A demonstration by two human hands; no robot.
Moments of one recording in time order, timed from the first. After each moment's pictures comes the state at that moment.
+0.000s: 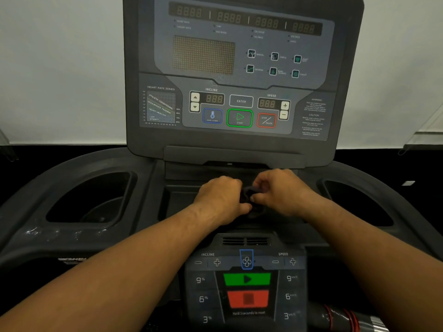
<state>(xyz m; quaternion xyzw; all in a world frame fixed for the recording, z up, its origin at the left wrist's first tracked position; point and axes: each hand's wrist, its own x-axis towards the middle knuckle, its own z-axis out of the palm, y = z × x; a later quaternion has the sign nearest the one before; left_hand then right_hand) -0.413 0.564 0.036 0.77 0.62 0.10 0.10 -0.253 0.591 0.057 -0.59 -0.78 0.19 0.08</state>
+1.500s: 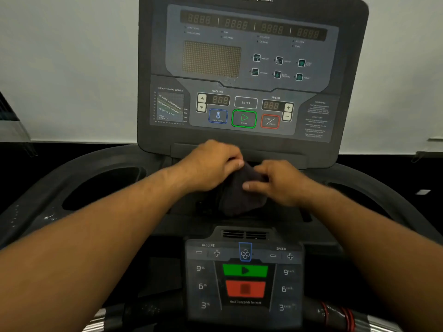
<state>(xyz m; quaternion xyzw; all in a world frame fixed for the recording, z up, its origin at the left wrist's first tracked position) -0.454 0.571 0.086 0.82 0.53 0.22 0.07 -0.257 0.592 0.077 -0.46 -0.88 0.11 0.08</state>
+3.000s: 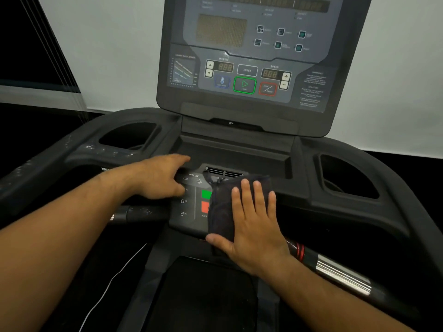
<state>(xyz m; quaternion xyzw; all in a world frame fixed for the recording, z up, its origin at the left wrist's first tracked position) -0.453 0.409 0.059 0.68 0.71 0.02 0.16 -0.210 0.411 -0.031 -0.45 -0.89 -0.03 0.03</state>
